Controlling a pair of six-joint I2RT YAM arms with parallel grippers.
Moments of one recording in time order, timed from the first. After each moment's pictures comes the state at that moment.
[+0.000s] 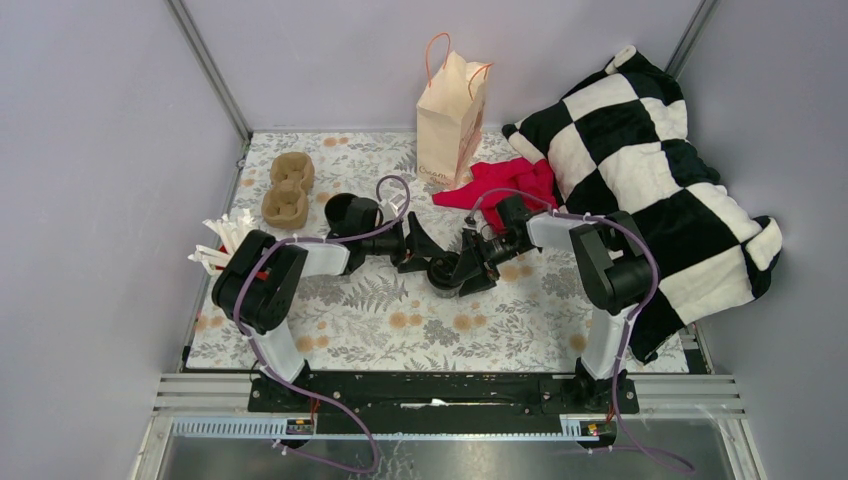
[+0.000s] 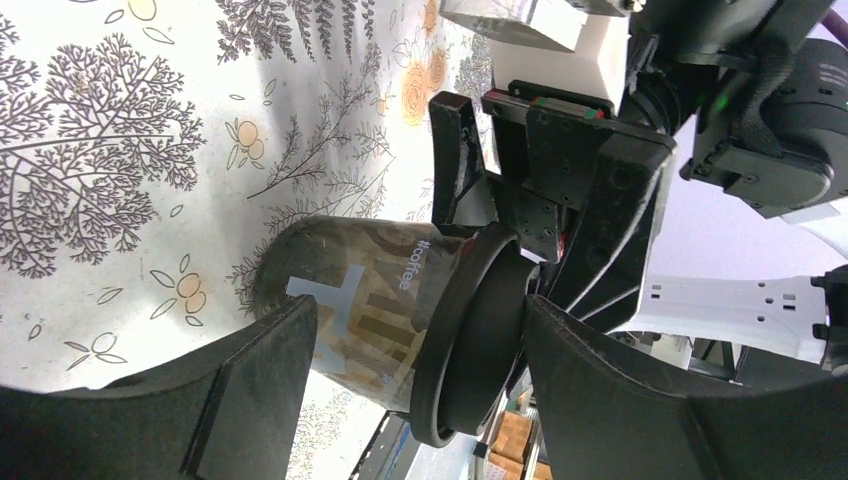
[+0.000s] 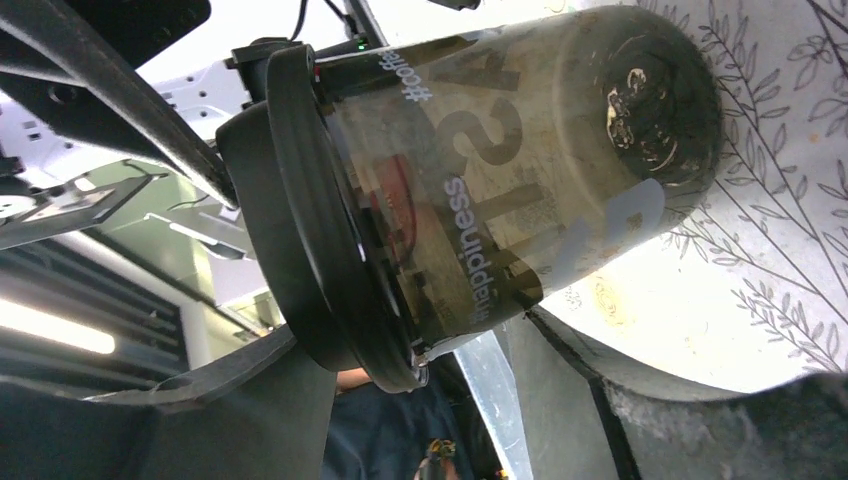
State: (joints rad) left arm -0.44 1.76 0.78 0.39 0.84 -0.97; right arm 0.39 1.90 1.04 -0.48 -1.17 0.36
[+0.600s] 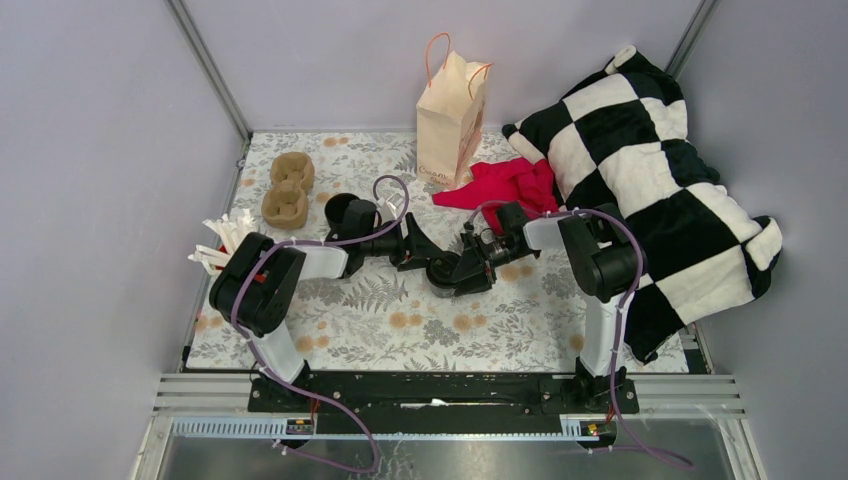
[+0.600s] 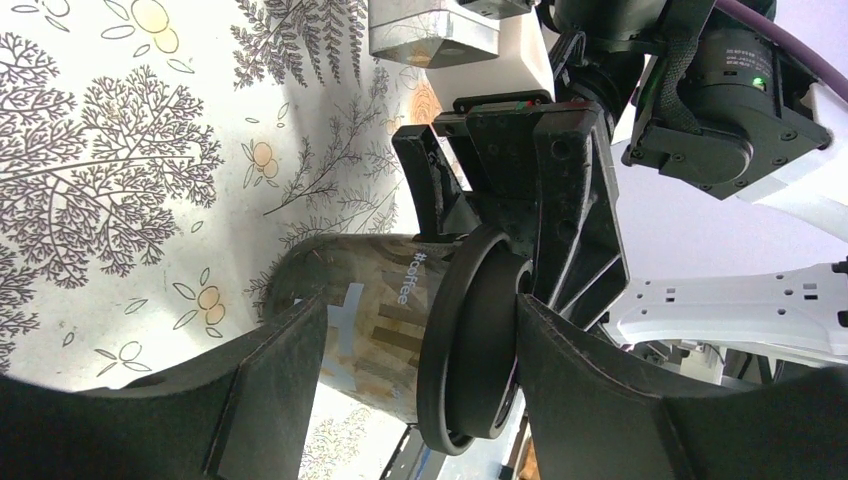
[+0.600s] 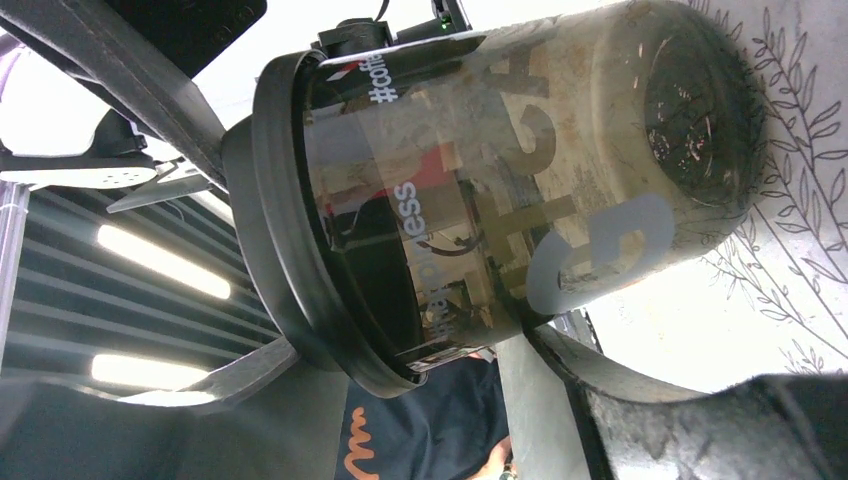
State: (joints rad) left arm -0.43 1.74 0.74 0.44 0.79 -0.94; right arm 0.37 2.03 1.01 -0.32 -1.38 0.48
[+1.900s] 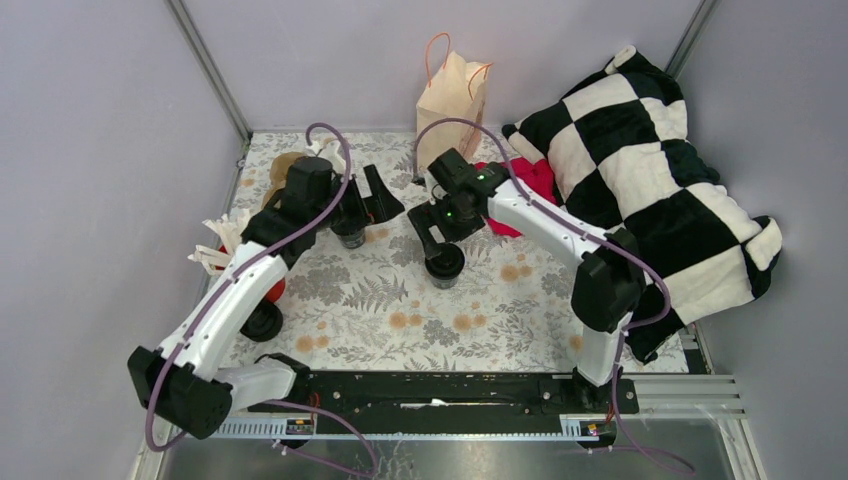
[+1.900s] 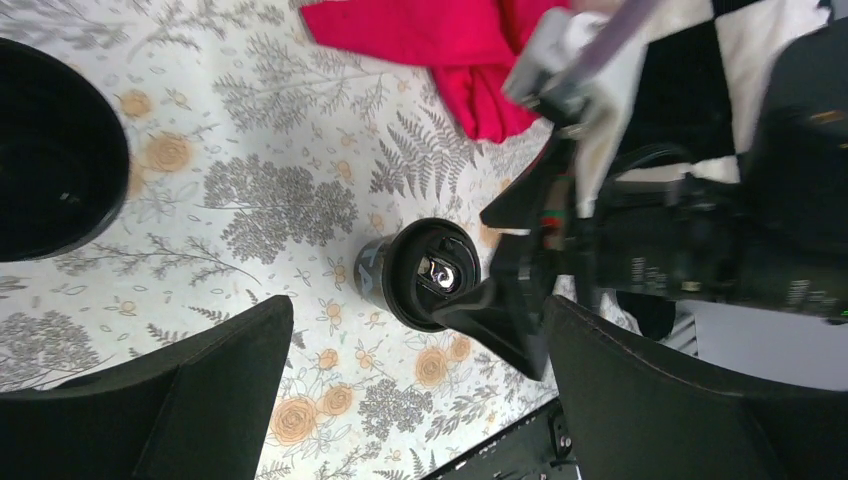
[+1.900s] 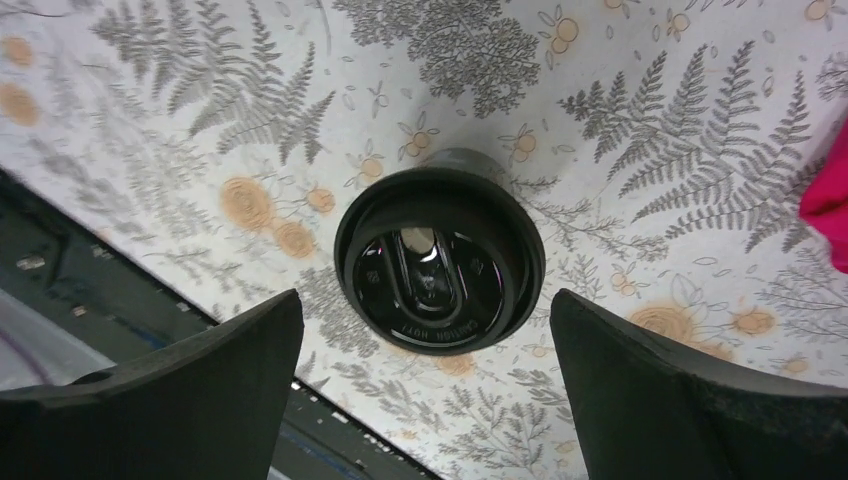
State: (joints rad) left arm -0.43 1.20 1.17 -0.53 0.23 -0.62; right arm 0.69 1.85 1.67 -0.96 -0.19 0.13
